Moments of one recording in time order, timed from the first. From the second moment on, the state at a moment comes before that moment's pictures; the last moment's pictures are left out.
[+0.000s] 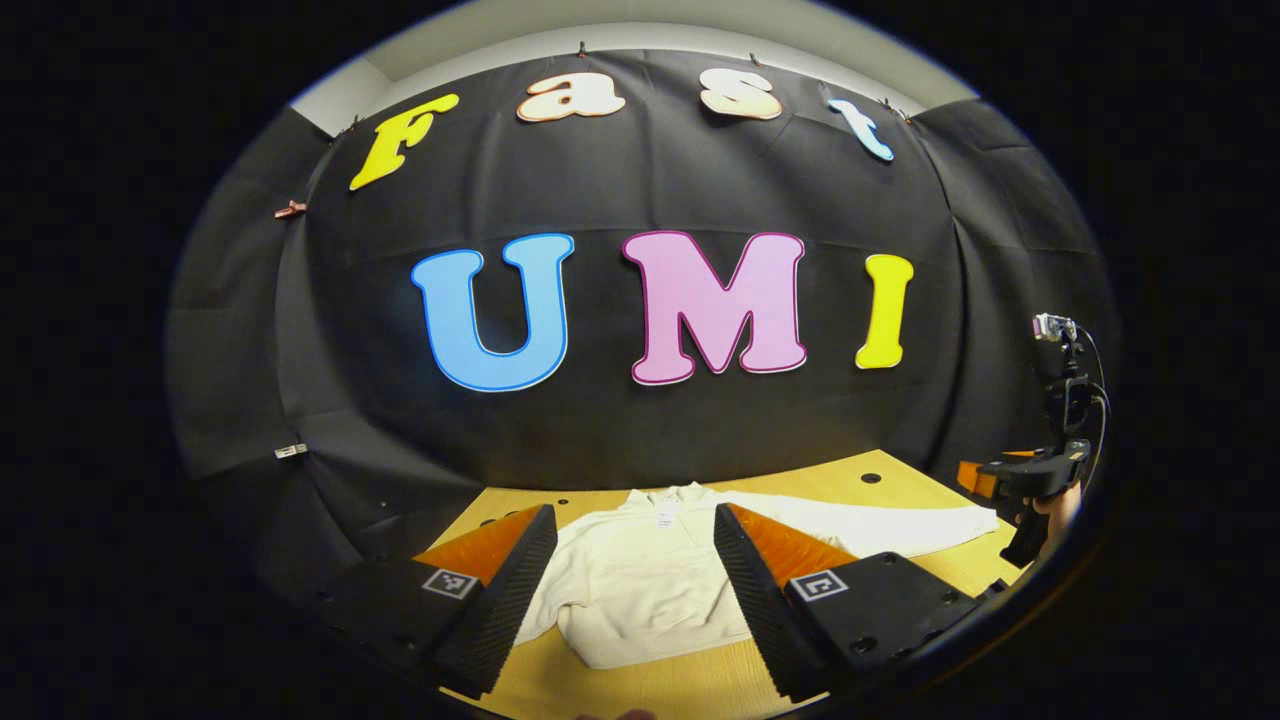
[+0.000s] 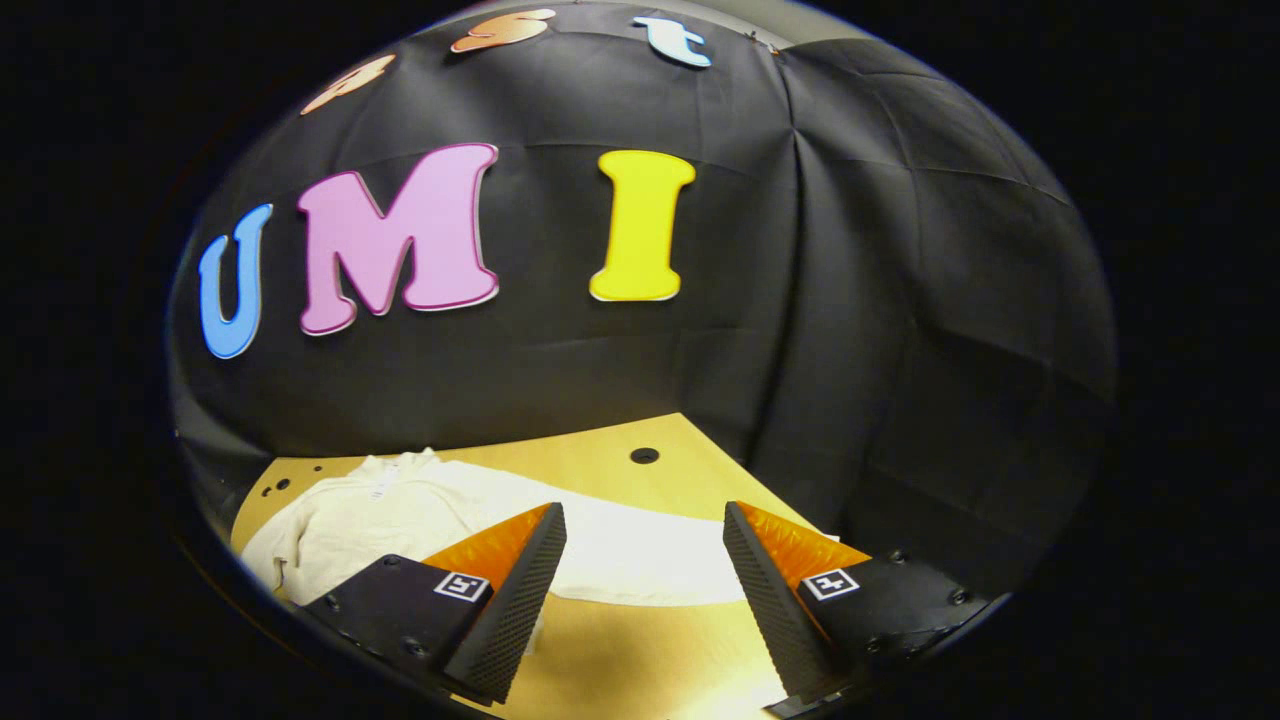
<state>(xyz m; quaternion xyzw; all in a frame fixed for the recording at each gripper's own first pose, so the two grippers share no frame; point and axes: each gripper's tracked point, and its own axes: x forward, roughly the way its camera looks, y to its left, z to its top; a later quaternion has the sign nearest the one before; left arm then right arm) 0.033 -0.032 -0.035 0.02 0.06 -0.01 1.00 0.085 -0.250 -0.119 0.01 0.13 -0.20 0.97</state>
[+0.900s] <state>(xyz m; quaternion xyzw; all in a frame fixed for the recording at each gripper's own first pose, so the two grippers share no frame) 0.066 -0.031 -0.085 0.02 0.15 0.07 0.99 0.101 -0.434 -0.275 0.06 0.30 -0.31 0.90</state>
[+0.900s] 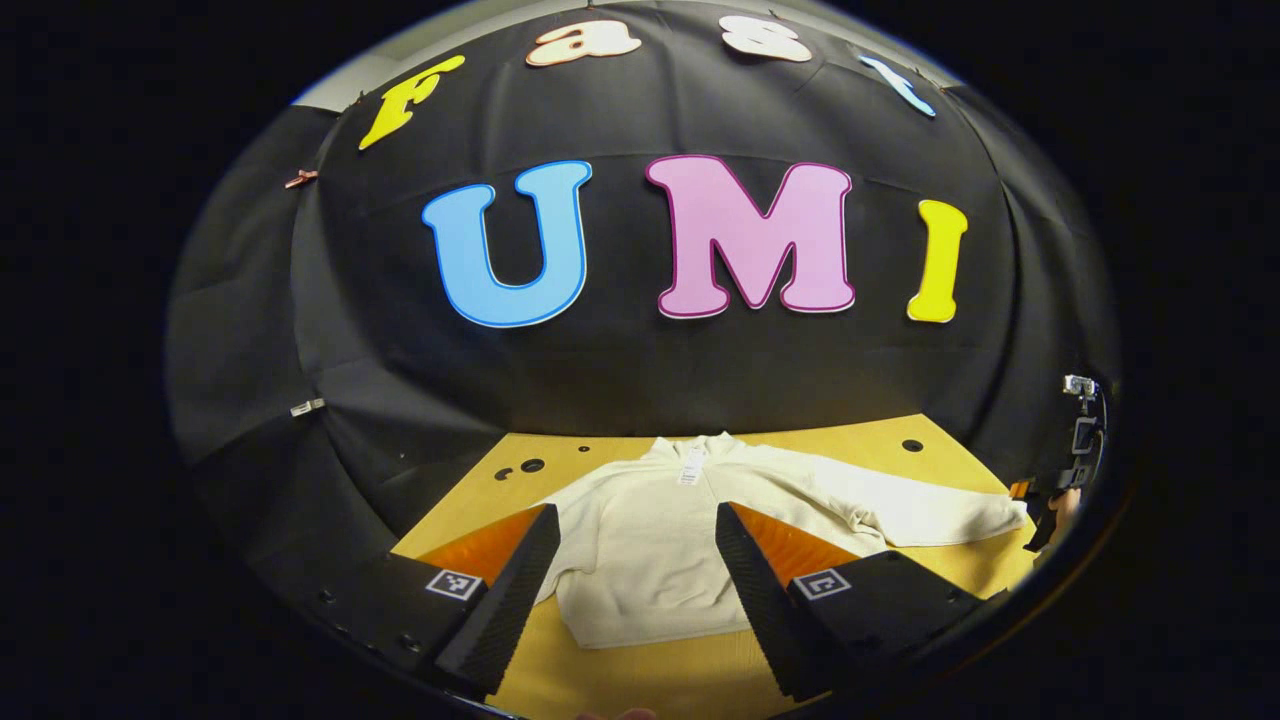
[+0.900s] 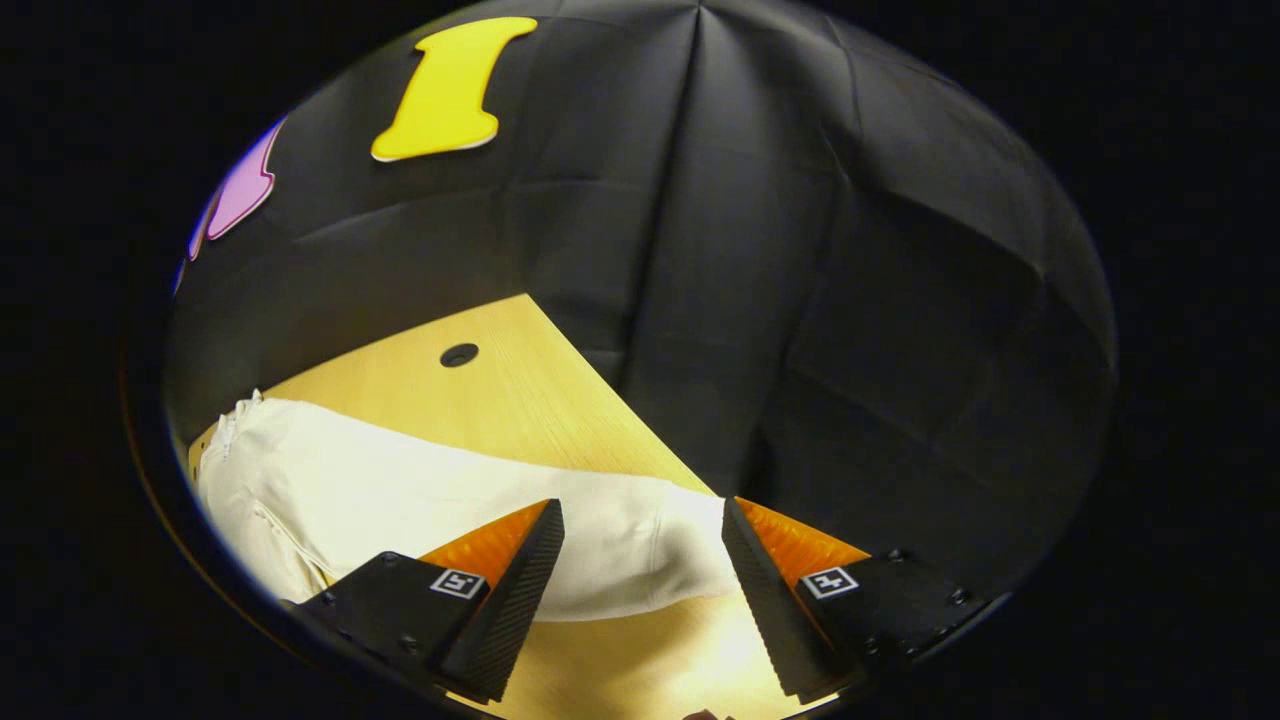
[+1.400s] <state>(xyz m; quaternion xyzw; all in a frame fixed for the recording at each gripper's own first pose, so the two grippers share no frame) 0.081 -0.039 -0.094 0.02 0.17 0.07 0.98 0.097 -0.439 -0.326 0.10 0.36 -0.29 0.88</state>
